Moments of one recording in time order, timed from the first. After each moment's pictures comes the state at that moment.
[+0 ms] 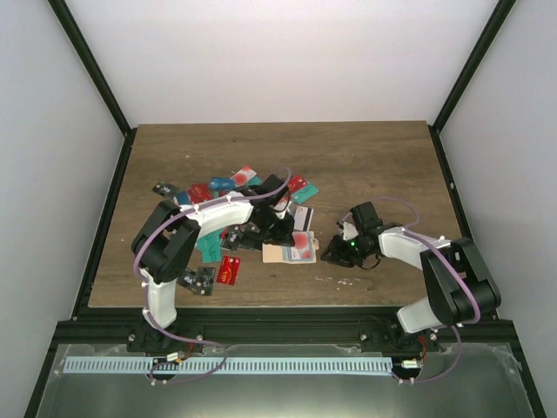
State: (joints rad) left arm -0.72 1.93 1.30 -0.63 0.52 -0.62; right arm 0.33 1.46 0.60 -0.36 -0.56 0.48
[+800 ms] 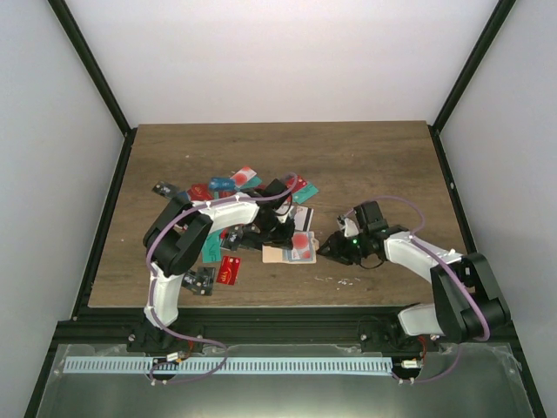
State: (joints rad) left arm -0.72 2.03 1.34 -0.63 0.47 -0.53; right arm 0.33 1.34 0.57 -0.33 -0.63 0.56
